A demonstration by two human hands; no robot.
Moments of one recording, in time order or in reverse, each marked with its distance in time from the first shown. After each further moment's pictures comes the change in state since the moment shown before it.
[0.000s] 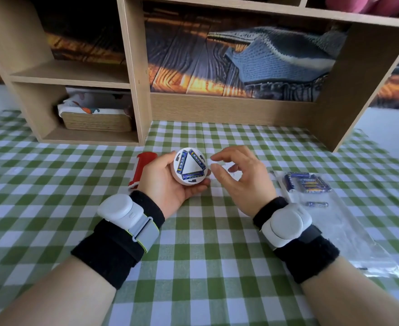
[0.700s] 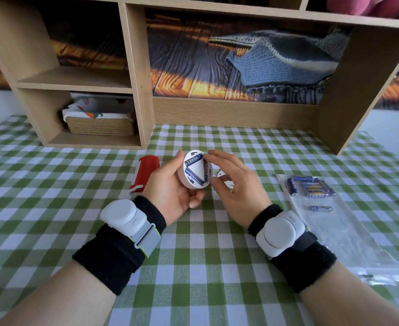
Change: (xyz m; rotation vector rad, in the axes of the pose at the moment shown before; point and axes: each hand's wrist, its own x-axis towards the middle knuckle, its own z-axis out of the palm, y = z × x) left_hand -0.002 -0.004 0.004 0.113 -0.105 0.005; right_hand -0.002 0.010 0.013 0.014 -0.088 -0.138
